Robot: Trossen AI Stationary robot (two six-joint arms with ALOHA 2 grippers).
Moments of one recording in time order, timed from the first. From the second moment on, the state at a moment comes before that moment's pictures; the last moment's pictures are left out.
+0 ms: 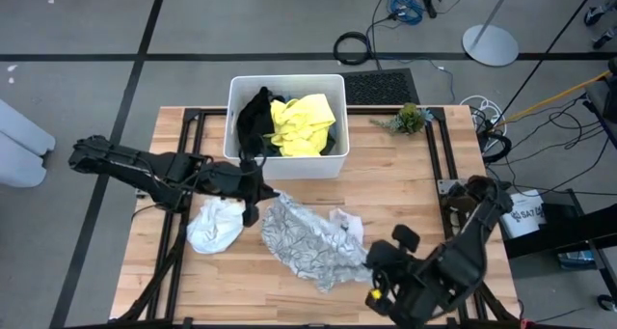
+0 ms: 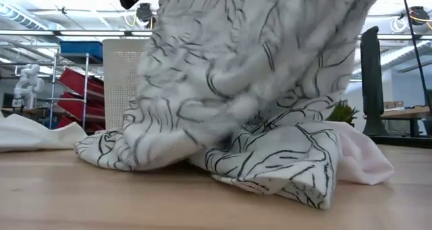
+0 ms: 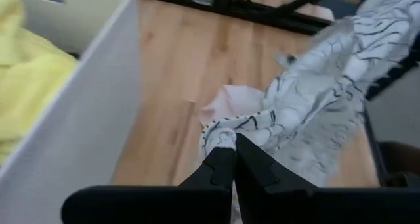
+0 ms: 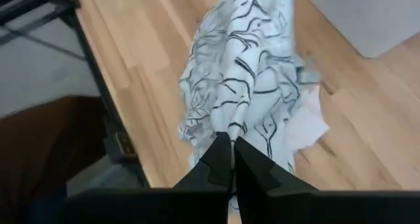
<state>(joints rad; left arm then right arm) -0.21 1.11 1.04 -0.50 -0.19 -0.34 0.81 1.91 2.21 -1.57 0.56 1.28</state>
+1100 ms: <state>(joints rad) -0.36 1.53 1.04 0.00 0.21 0.16 1.13 1.92 2.00 -1.57 0.23 2.02</state>
